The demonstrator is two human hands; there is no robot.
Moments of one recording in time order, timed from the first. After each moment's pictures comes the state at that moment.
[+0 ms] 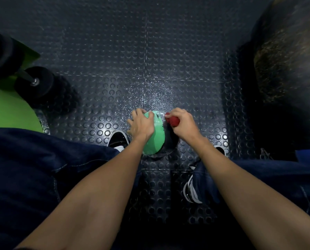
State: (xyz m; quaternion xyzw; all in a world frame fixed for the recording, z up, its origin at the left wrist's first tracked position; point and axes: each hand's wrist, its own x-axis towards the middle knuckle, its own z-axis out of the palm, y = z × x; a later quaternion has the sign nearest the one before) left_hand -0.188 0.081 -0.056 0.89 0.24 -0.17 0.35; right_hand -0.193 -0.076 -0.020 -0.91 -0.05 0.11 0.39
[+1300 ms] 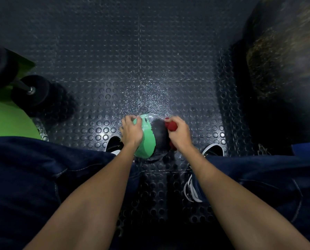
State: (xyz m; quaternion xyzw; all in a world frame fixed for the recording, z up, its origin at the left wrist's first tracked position) left_hand -0.197 0.106 -0.072 0.85 0.27 -0.14 0.42; right_hand -0.220 -0.061 -0.034 -0.87 0.10 0.07 0.48
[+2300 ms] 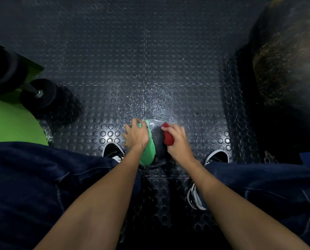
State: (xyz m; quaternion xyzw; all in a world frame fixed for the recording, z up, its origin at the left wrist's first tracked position) left_hand -0.192 0.099 -0.072 0.87 0.31 -0.17 0.35; right_hand -0.236 -0.053 -0.048 -0.90 0.00 0.07 0.43
